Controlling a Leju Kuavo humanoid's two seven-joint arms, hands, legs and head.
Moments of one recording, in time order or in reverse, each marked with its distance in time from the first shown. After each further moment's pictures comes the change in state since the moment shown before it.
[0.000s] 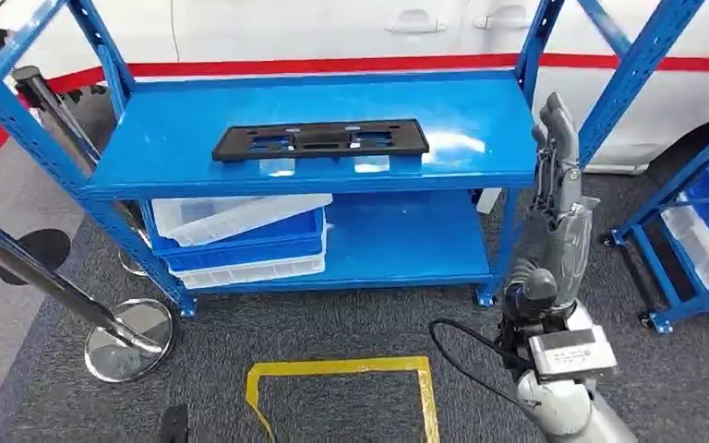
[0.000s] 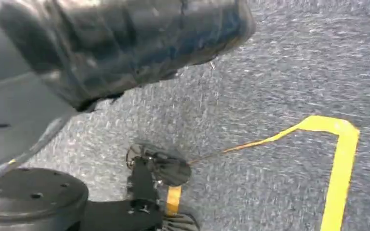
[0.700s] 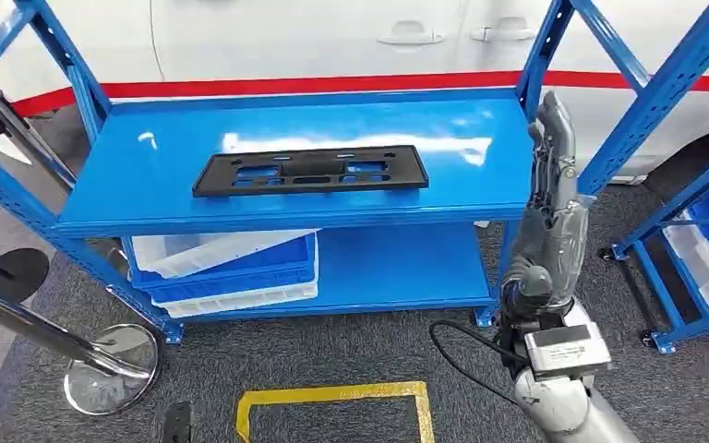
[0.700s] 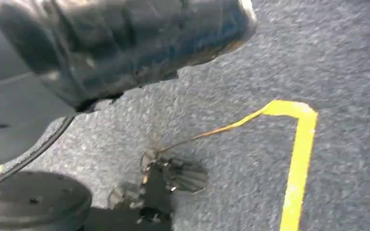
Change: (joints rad) left arm -0.005 -0.002 -0.003 0.001 -0.001 0.008 0.000; right arm -0.005 -0.003 0.008 0.004 0.001 -0.002 0.008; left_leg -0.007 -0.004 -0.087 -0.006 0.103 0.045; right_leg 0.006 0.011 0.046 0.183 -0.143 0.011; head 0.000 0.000
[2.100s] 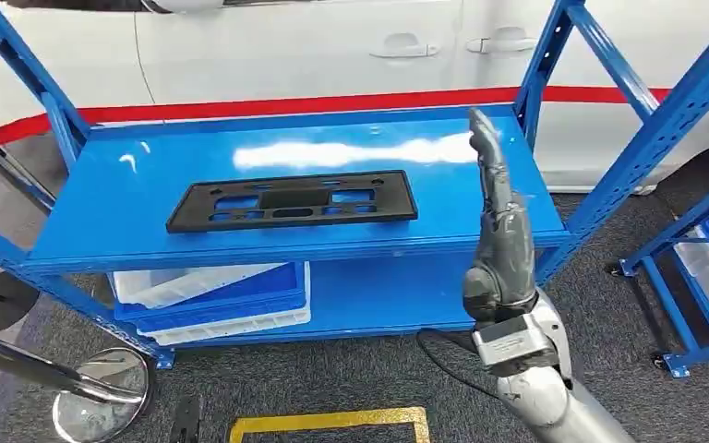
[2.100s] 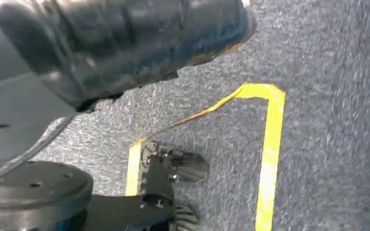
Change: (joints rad) left arm -0.023 -0.010 -0.031 0.000 -0.053 -0.001 0.056; right arm -0.045 0.016 0.082 0.070 -0.006 0.083 0.004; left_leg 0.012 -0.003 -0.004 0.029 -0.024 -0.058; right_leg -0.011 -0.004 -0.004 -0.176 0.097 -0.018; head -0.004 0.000
